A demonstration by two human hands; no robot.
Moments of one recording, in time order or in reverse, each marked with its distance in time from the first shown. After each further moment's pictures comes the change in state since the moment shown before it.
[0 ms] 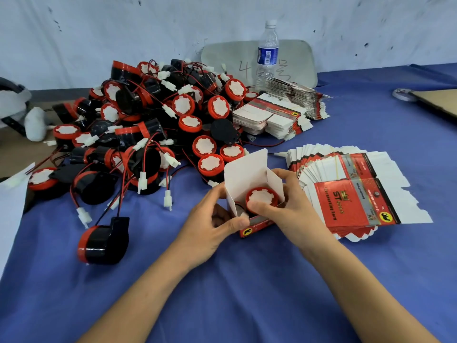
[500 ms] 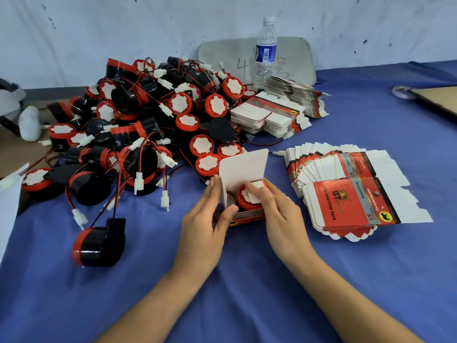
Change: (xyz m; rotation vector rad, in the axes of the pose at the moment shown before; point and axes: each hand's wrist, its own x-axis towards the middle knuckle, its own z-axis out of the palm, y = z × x) left_hand -0.010 0.003 0.019 0.335 0.334 0.088; right_hand -0.007 0.001 0.026 -0.105 0.126 -0.135
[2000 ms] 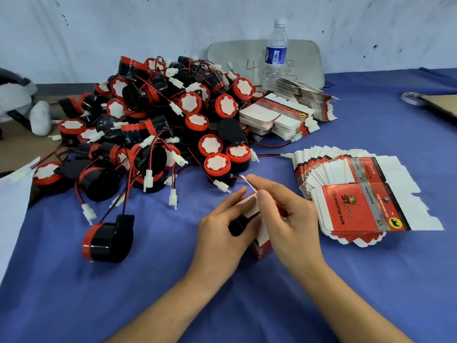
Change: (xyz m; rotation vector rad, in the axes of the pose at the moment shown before) left_hand -0.008 0.010 0.004 -0.174 -0.060 -0.080; right_hand -0.010 -0.019 0.005 -0.056 0.099 -0.233
